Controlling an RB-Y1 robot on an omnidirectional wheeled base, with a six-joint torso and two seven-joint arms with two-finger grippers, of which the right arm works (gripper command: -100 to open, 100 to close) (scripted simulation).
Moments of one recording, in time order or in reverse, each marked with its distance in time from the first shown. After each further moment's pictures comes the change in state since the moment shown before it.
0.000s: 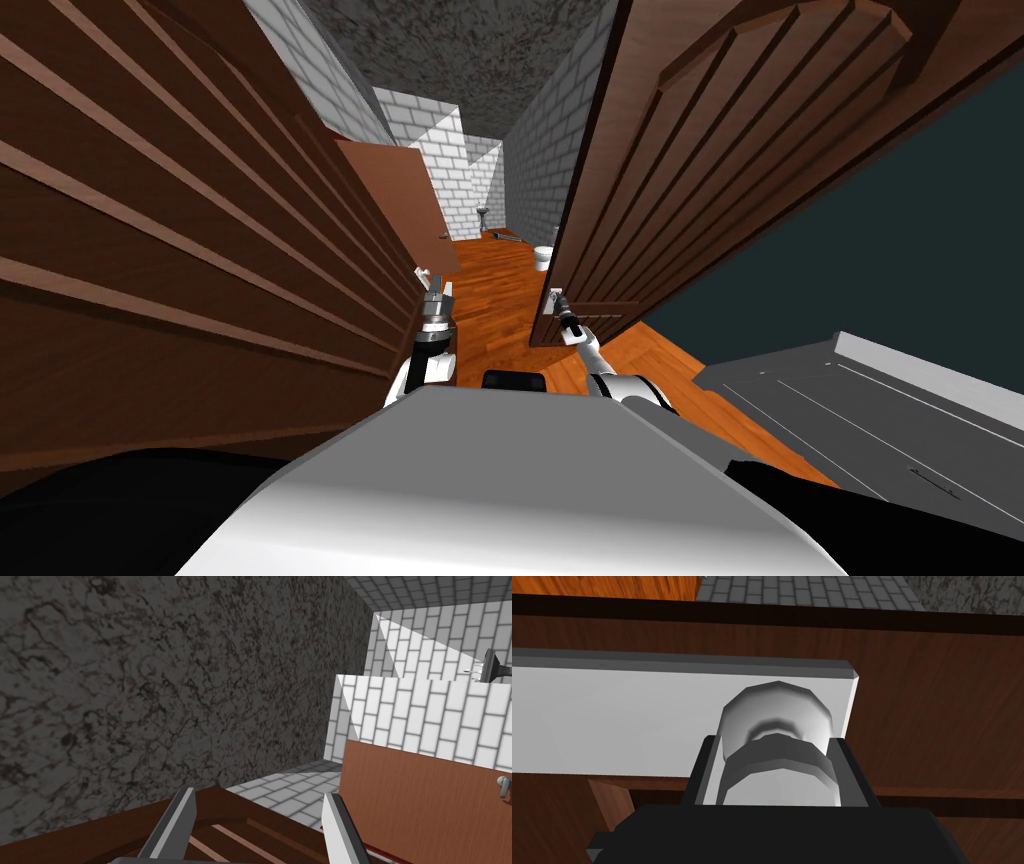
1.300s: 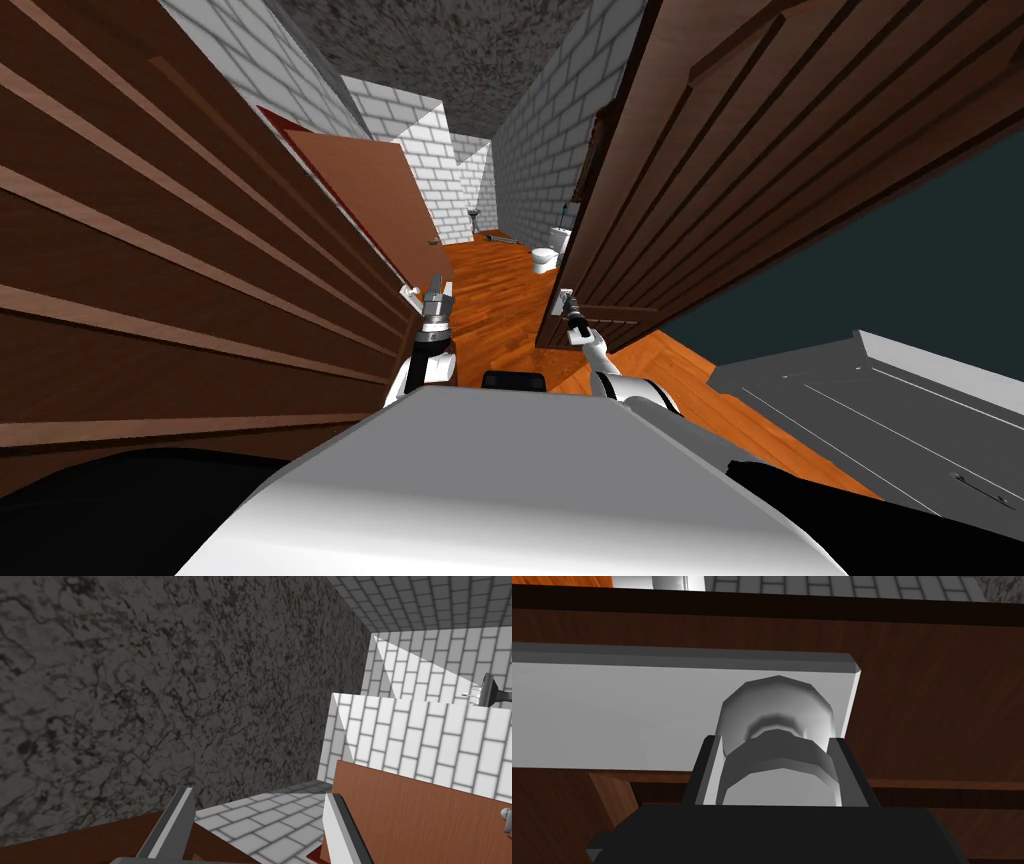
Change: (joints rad) arm 0.004 -0.019 -0.115 0.017 -0.048 0.018 0.072
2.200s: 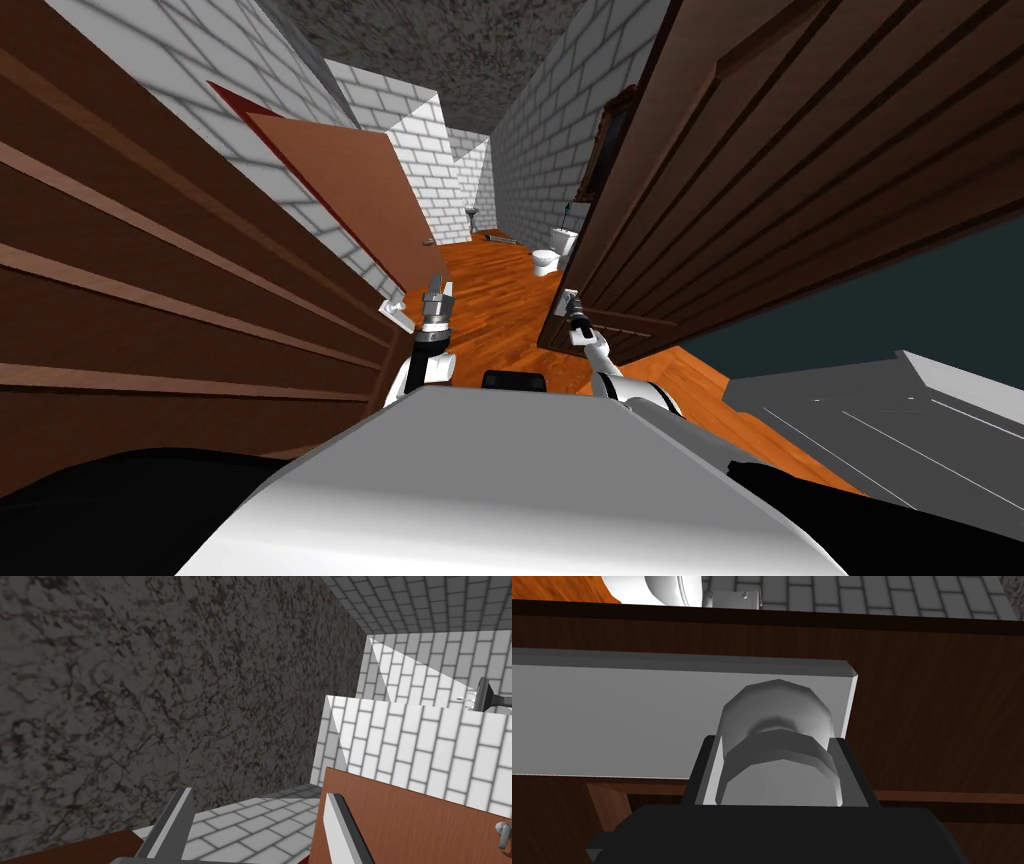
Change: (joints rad) arm 0.009 -0.003 -0.041 -0.001 -0.015 0.000 0.020
